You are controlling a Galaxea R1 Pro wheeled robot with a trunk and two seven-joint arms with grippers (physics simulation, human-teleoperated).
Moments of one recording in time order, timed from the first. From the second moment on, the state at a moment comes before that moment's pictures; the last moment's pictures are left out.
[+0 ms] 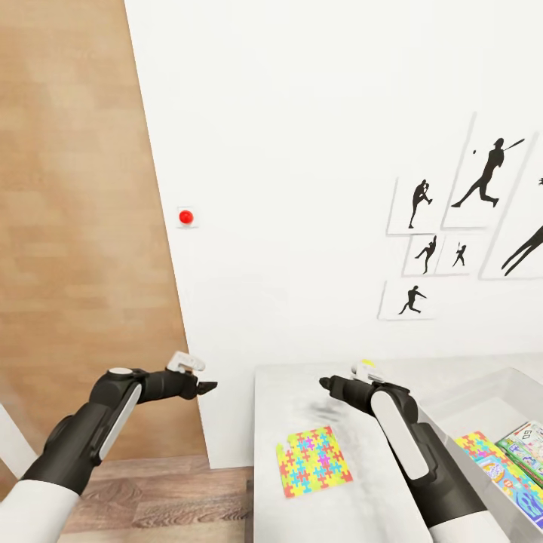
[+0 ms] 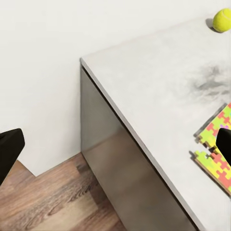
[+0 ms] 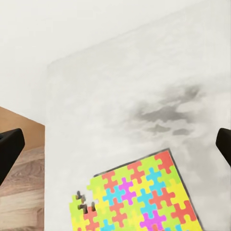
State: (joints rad) left arm -0.57 0.22 -0.15 -1.23 0.06 0.76 -0.61; right arm -0.47 -0.05 0.17 -1.36 -0.76 0.81 -0.44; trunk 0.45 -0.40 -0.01
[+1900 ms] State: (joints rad) left arm -0.57 0.22 0.13 -1.23 0.14 0.88 -0.93; right arm -0.47 -0.05 0.17 -1.36 -0.77 0.82 -0.44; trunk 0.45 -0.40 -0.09
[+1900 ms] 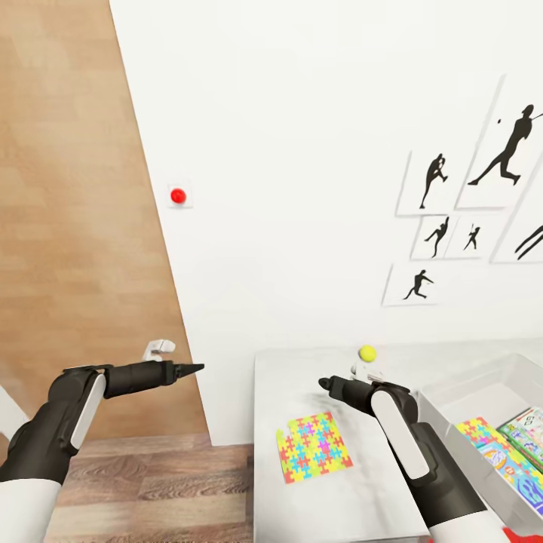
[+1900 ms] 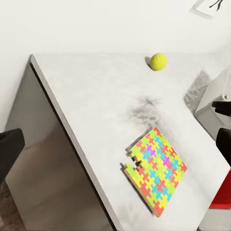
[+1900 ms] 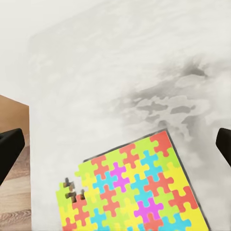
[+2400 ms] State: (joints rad) left arm -0.57 0.22 0.12 -1.23 0.14 0.88 -0.93; right arm -0.47 -0.05 0.17 -1.36 -0.77 0.82 -0.44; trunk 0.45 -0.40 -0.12
